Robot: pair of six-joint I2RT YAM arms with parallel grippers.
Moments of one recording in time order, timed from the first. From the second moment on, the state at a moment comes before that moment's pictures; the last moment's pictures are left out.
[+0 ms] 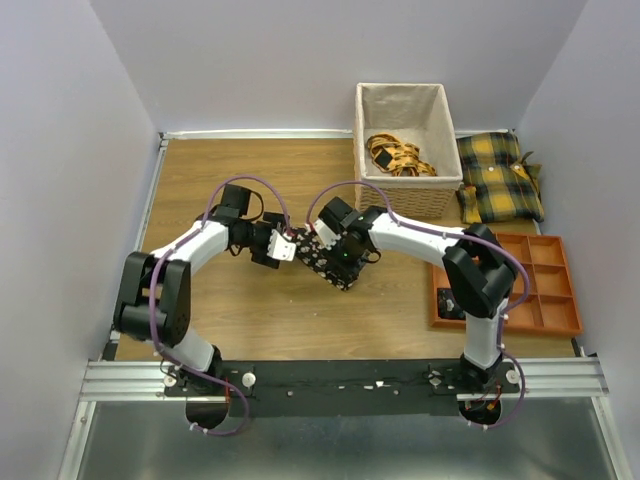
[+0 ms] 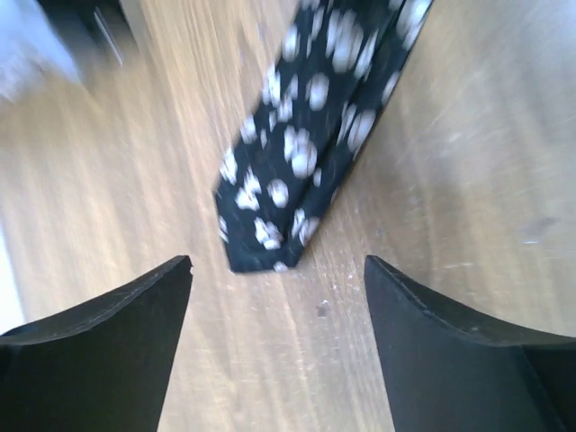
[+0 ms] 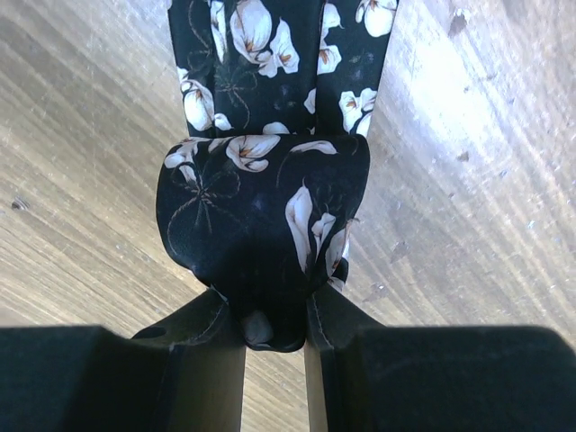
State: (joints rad) left arm -0.21 1.60 0.91 -0.38 0.76 1.60; right arm 0.81 1.92 1.36 -0.74 -0.09 -0.10
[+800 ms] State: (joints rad) left arm -0.53 1.34 0.57 0.37 0.82 0.34; right arm 0.81 1.84 1.22 -0.59 -0.10 -0.07
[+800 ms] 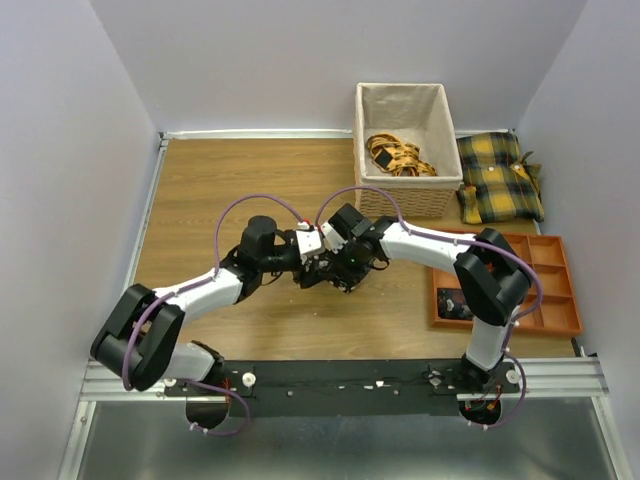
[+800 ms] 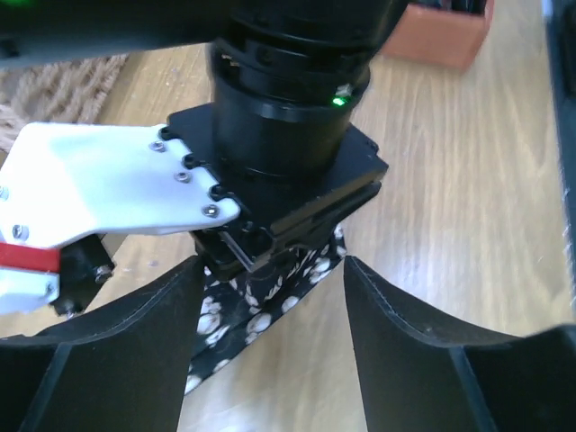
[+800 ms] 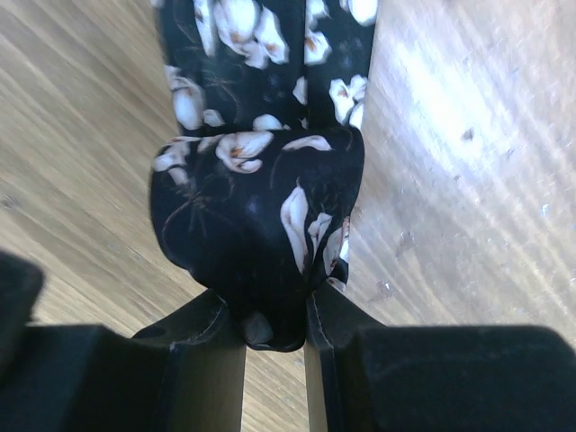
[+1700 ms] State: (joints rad) left arm -0.54 1.70 0.55 0.72 0.88 0.46; right arm 0.78 1.78 1.13 -0.54 -0.13 -0.08
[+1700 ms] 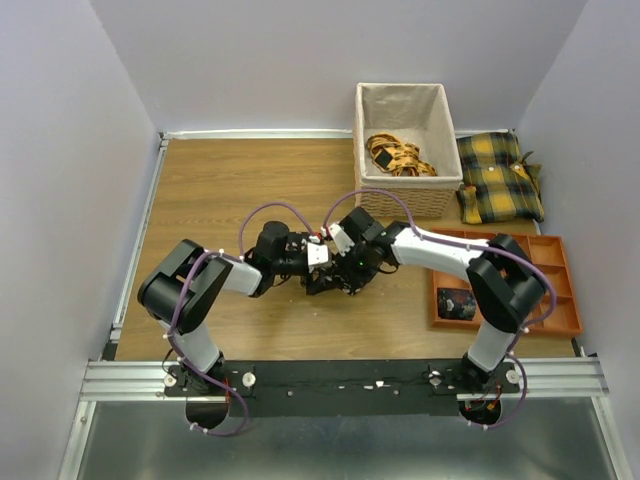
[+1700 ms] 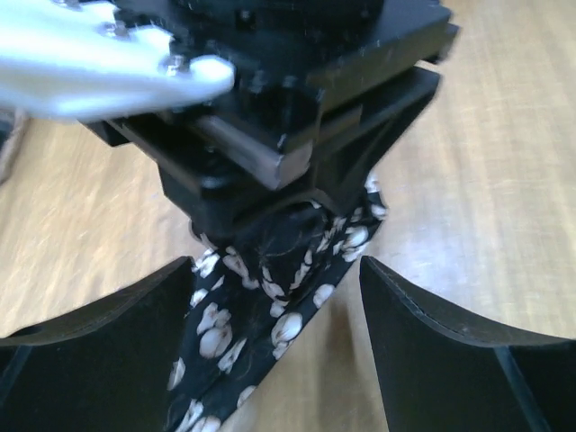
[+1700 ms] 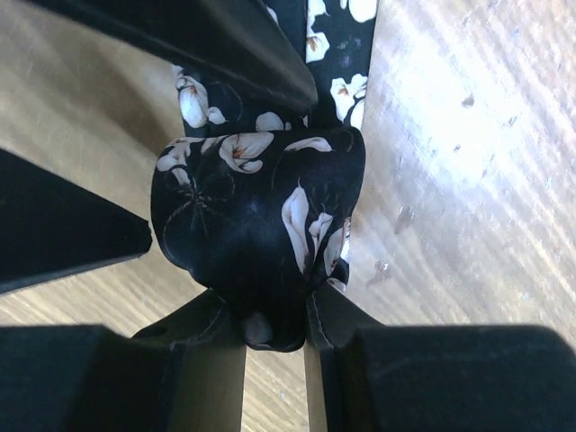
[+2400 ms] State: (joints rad) left arm -0.61 1.76 0.51 1.00 0.89 0.16; right arm 0.80 1.63 0.96 -0.43 -0.12 -0.18
